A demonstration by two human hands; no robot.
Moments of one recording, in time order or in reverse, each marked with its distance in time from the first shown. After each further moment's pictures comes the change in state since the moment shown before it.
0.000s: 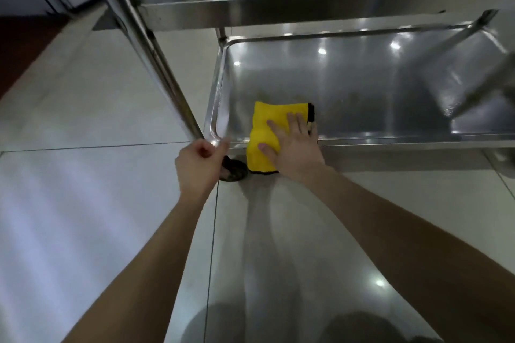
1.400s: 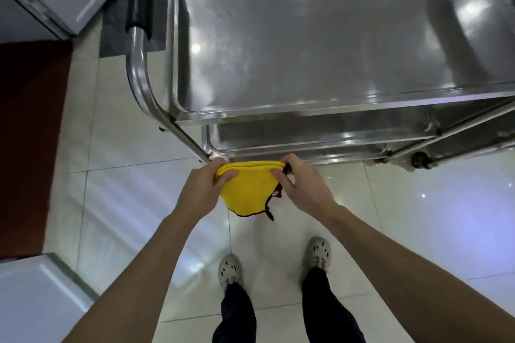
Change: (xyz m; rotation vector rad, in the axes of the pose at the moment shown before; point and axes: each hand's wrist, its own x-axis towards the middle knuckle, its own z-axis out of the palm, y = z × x) left_hand -0.081 0.463 -0.273 0.355 -0.637 0.221; right_hand -0.165 -0.093 -0.555 0.594 -0.119 0.142
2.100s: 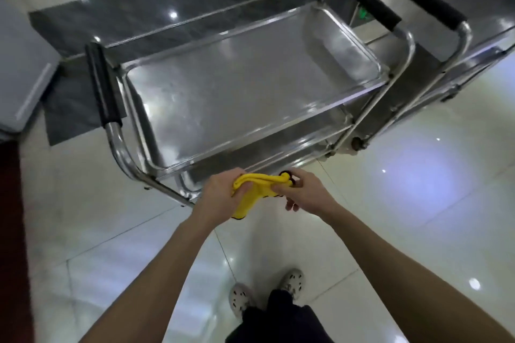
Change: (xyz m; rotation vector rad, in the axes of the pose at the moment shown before) left_hand -0.014 0.167 -0.049 0.134 -0.222 0.465; right_hand -0.106 -0.077 -0.113 0.476 0.141 0.487
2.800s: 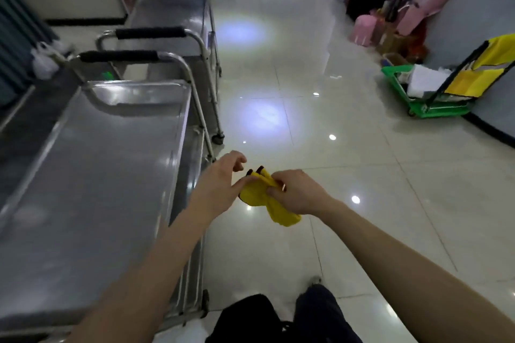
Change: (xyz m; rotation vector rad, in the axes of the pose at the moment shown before) left_hand 0.063 0.084 -0.030 0.051 -0.646 0.973; right_hand -0.165 -0.054 0.115 -0.098 0.829 0.469
